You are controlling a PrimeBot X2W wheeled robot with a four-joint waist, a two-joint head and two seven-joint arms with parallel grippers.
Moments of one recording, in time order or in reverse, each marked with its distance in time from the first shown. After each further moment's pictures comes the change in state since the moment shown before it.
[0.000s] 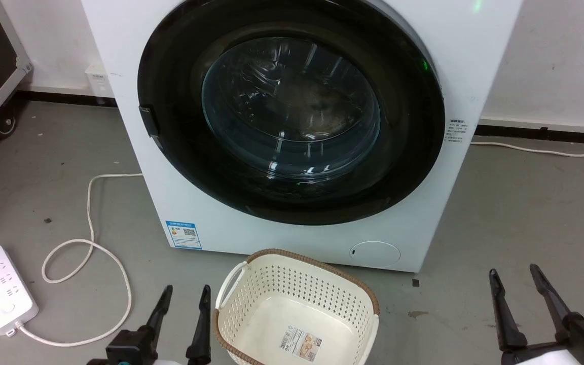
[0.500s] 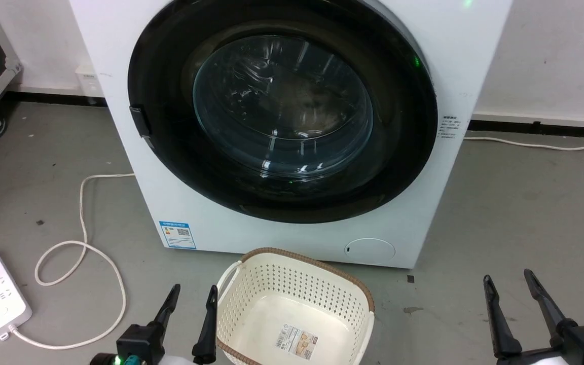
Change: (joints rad) left arm -0.029 0.000 -0.012 0.069 0.023 -0.016 0.000; right arm 0.036 0.016 -0.001 -0.038 -0.030 0.000 0.000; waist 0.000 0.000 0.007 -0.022
